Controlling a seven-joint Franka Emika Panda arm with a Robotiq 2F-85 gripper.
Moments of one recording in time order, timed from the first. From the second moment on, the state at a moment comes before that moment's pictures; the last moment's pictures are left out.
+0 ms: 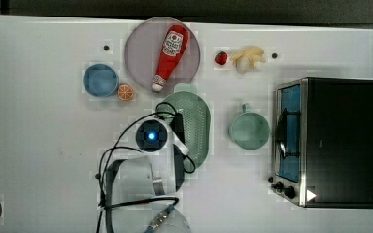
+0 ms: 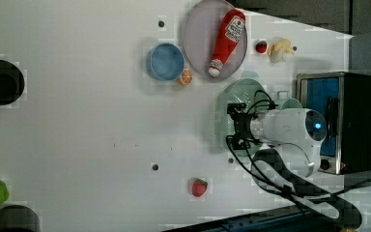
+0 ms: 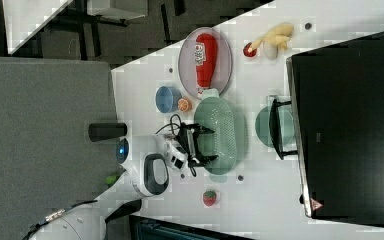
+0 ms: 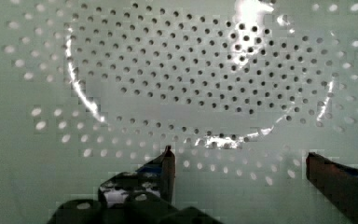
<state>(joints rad) 0.15 0.37 0.05 -2.43 -0.03 1.19 0.89</state>
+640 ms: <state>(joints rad) 0.34 0.43 0.10 -2.38 -0.03 1.17 1.11</state>
